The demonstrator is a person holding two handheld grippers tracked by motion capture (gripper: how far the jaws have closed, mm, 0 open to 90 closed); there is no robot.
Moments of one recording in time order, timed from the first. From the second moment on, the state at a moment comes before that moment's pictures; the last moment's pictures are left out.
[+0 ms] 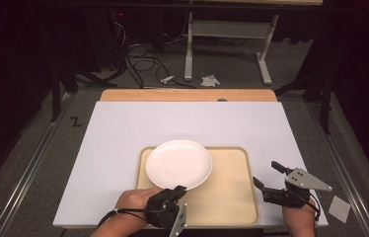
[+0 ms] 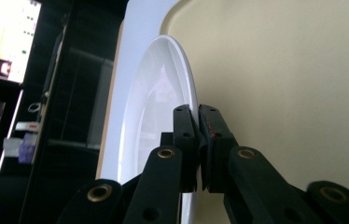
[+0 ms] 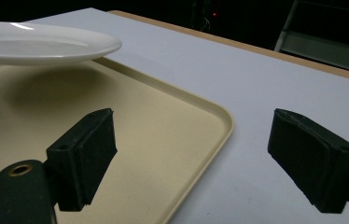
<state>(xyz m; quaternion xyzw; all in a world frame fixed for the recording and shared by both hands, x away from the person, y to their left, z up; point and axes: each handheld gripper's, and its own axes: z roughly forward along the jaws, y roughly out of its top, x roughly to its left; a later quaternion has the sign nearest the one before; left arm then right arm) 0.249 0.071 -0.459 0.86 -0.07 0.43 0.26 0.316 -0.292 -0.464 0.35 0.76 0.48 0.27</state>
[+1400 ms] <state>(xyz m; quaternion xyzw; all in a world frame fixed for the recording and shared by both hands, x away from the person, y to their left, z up) 0.261 0.042 -0.501 0.90 -0.08 0.33 0.27 0.313 -0.292 -0.463 0.35 0.76 0.48 0.27</state>
